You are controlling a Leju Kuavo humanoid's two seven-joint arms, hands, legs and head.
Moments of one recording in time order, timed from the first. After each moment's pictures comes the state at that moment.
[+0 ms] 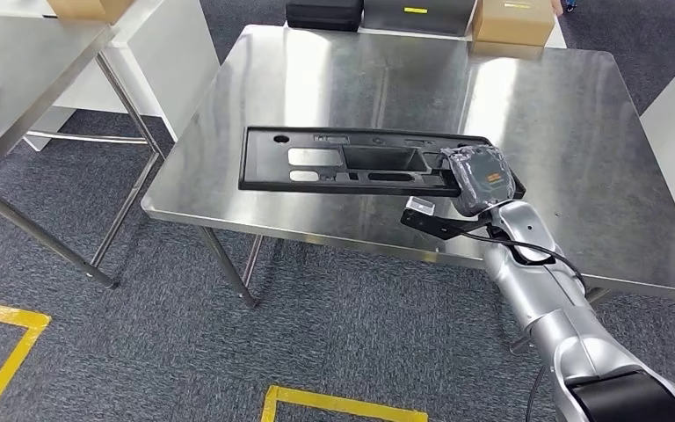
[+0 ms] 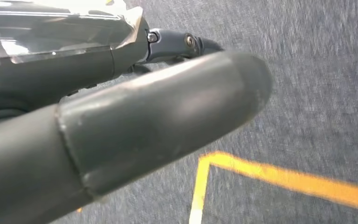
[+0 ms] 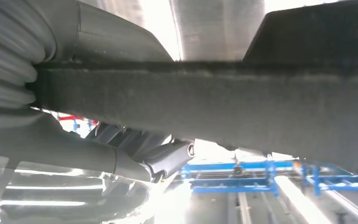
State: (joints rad) left arm -0.07 -0.08 0.58 -0.19 -0.70 0.28 0.07; right arm -0.83 -0.15 0.45 -0.73 1.08 -0.43 -0.29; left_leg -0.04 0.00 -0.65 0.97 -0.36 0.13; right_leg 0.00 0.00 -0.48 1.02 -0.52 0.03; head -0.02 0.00
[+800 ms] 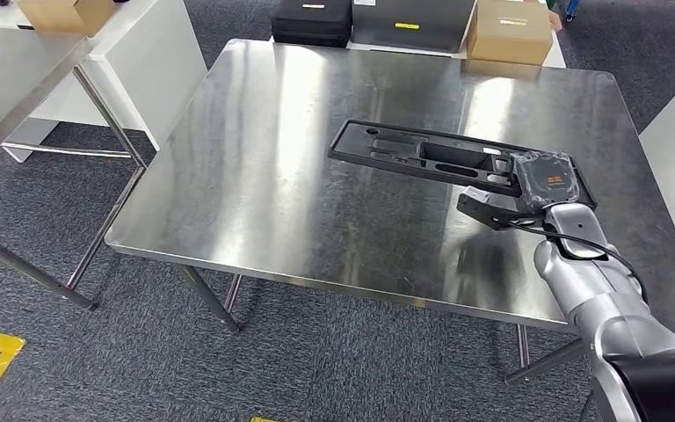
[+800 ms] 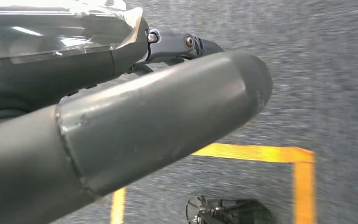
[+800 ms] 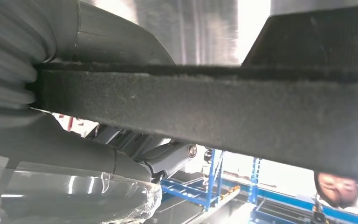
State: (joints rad) left arm -0.07 -0.10 0.61 -0.19 -0.70 0.26 -0.26; right arm -0.93 -0.26 0.38 -0.44 1.22 -0.45 -0.12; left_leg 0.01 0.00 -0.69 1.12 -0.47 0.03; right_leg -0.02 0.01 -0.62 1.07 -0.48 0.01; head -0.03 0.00
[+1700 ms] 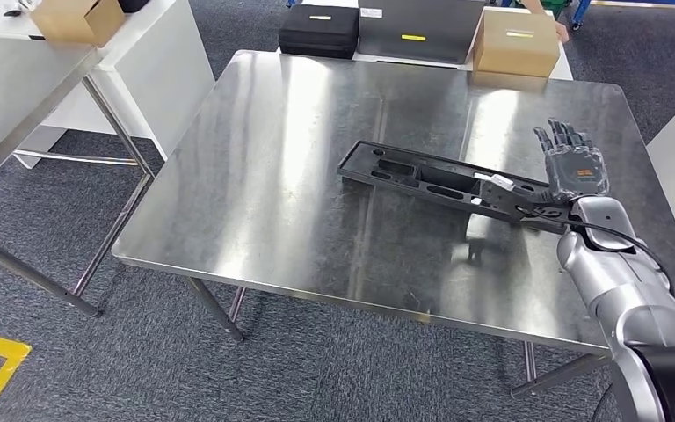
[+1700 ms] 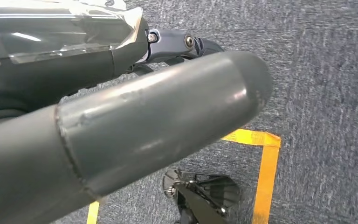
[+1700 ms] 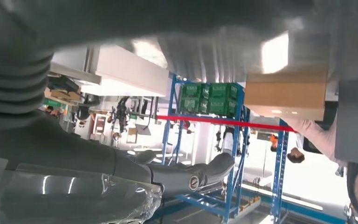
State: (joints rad) left arm -0.07 -0.13 0.70 -0.19 -0.65 0.19 -0.29; right arm -0.99 -0.30 0.34 -0.37 1.24 -0.41 -0.10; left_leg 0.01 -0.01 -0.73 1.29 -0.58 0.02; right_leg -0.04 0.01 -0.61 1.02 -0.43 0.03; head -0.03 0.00
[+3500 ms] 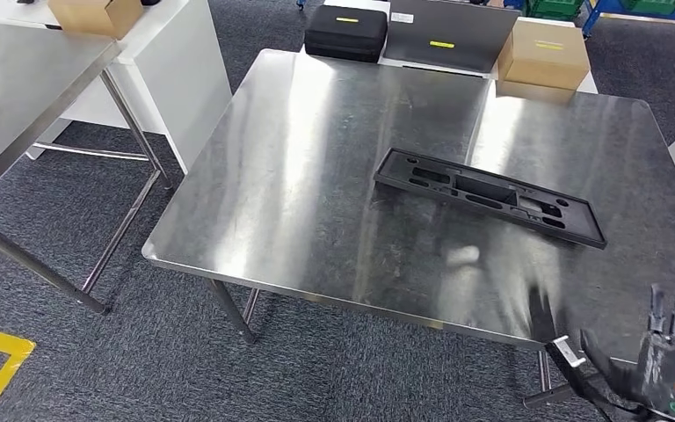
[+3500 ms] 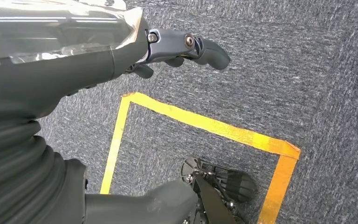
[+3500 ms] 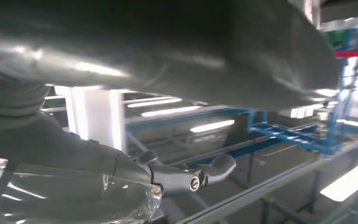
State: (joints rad) left arm -0.07 -0.20 0.81 -0.19 -0.66 0.20 -0.22; right arm 0.16 -0.24 -0.32 -1.48 1.56 -0.67 0.13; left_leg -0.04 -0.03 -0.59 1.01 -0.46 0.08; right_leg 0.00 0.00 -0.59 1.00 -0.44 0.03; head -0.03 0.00
